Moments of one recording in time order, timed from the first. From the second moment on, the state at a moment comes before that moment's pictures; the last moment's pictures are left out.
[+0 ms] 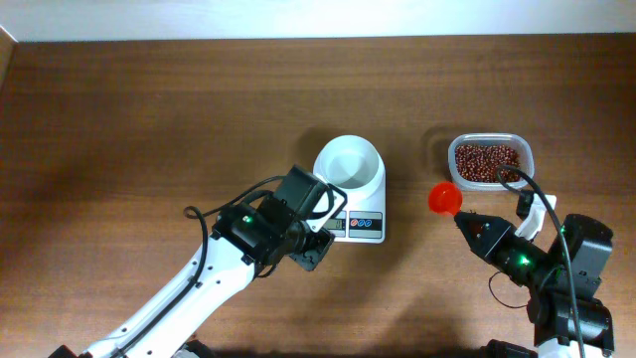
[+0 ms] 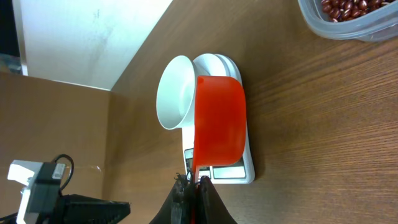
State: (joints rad) left arm -0.65 1.33 1.02 -0.87 0.13 -0.02; right arm -0.30 0.72 0.52 -0.52 -0.81 0.57
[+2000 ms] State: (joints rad) left arm -0.41 1.14 1.10 -1.06 0.24 0.54; right arm -0.30 0.72 0.52 -0.52 -0.81 0.57
